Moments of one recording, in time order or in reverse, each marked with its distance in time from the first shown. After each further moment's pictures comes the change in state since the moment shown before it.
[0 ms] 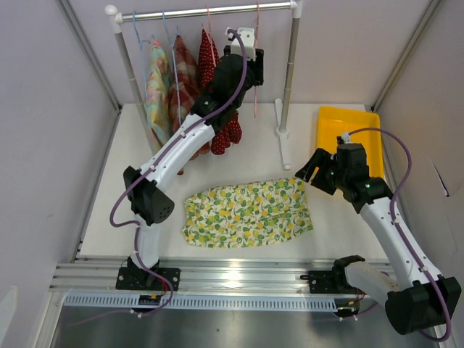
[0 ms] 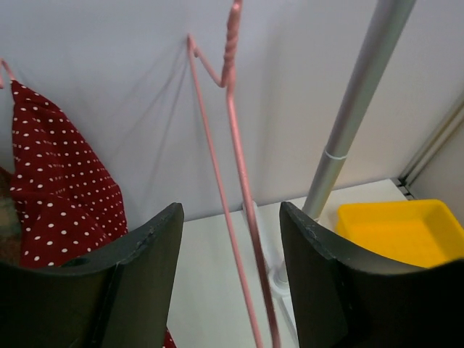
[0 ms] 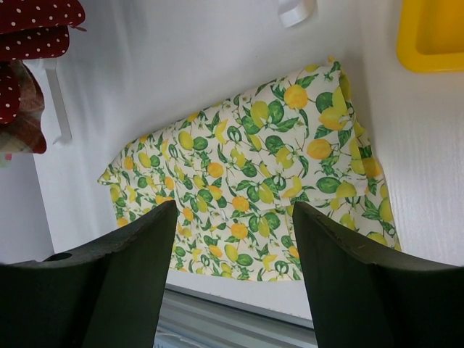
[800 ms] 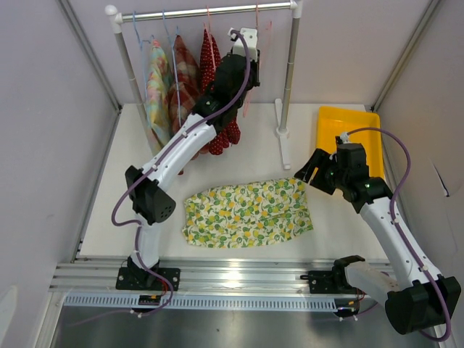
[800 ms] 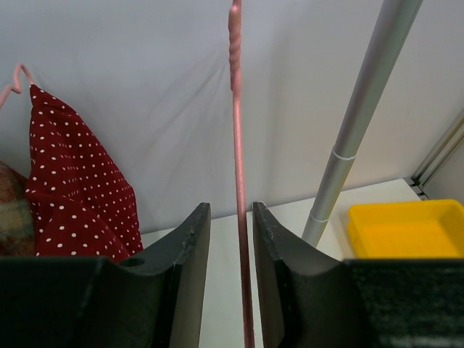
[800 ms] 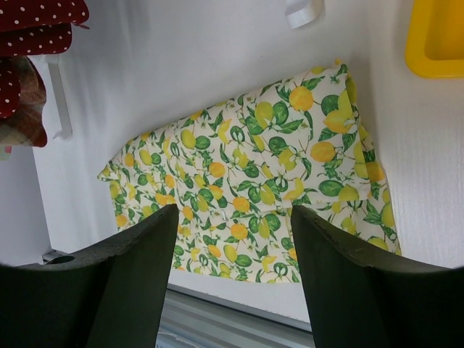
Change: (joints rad) left arm -0.003 0.013 0.017 -0.002 -0.024 0.036; right arm 0.000 0.003 0.000 0.002 -0.026 -0.023
